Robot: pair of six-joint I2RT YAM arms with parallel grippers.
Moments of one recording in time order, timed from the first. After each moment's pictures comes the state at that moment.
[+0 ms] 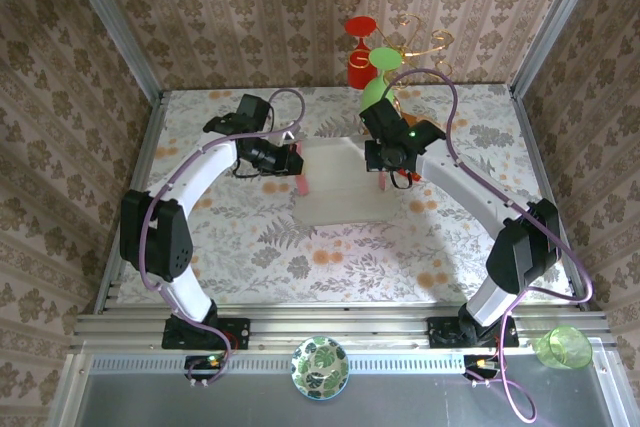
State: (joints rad) left arm -0.41 1.71 1.45 -0.87 0.62 -0.19; right arm 0.54 1.65 1.50 -0.90 0.26 0.48
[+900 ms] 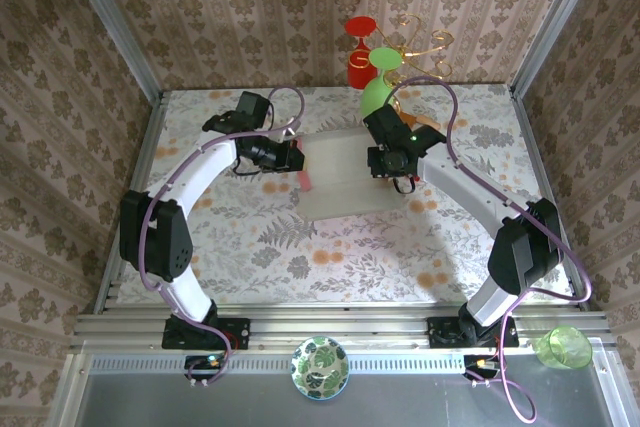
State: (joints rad) left arm -0.41 1.71 1.46 -0.84 0.63 -0.21; right arm 0.52 1.64 1.45 -0.89 0.22 0.47
